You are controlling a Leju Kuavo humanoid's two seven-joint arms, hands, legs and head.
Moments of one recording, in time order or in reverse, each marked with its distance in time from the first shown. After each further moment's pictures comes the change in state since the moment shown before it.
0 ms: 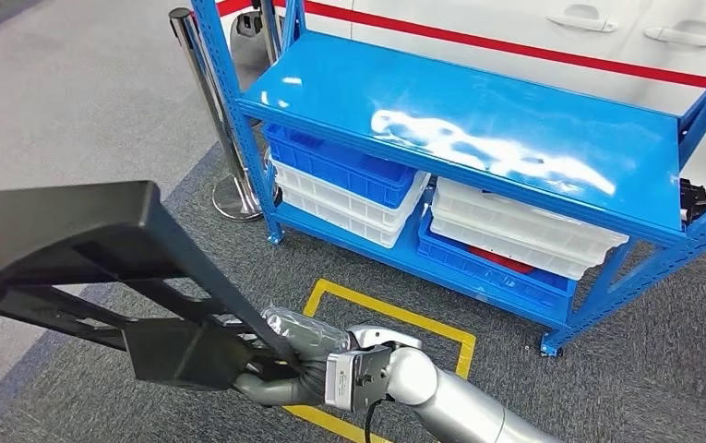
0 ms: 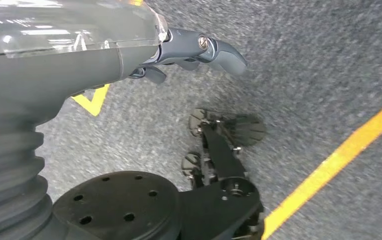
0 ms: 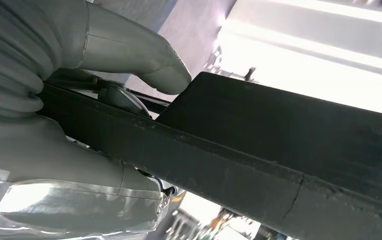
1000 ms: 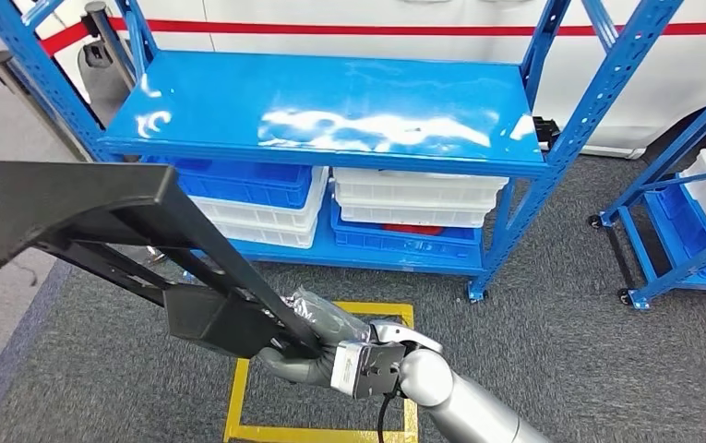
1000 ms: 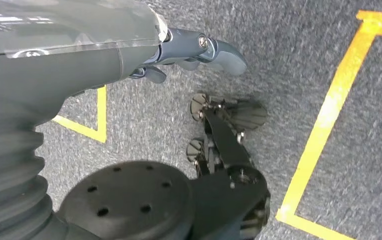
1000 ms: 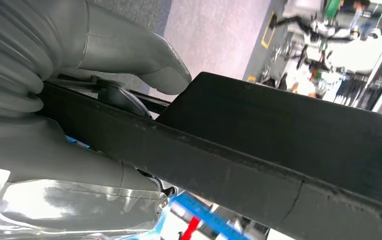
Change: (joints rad) left arm 0.025 0.004 0.005 0.000 0.014 -0.097 0.004; right arm 0.051 -0.016 -0.077 -0.006 0.097 -0.073 0.042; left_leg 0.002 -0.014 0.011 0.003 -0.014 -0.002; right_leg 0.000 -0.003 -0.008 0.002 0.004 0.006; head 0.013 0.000
